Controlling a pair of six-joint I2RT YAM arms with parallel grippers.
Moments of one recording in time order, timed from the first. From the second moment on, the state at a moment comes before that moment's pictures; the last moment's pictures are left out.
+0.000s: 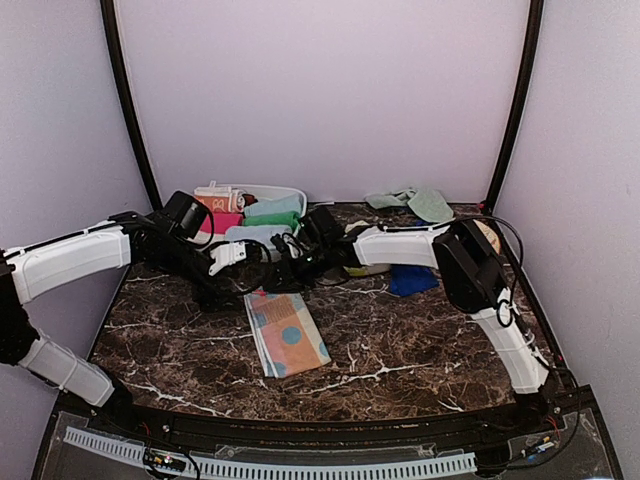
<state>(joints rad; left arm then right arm) -0.53 1.37 1.05 -0.69 0.34 0.73 0.84 2.42 1.93 -0.25 -0.73 0.62</state>
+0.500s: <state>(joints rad) -0.82 1.45 1.00 -0.74 0.38 0.75 0.84 2.35 1.59 0.06 -0.54 0.76</state>
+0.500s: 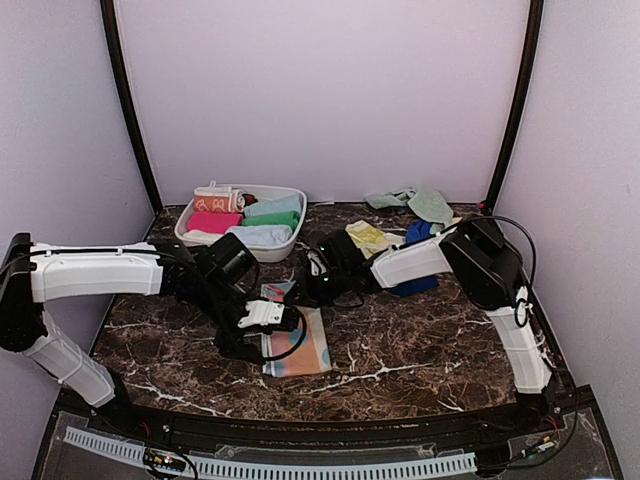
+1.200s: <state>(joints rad) -0.88 1.64 0.95 -0.59 0.22 0.74 0.83 1.82 1.17 0.08 -0.15 0.63</state>
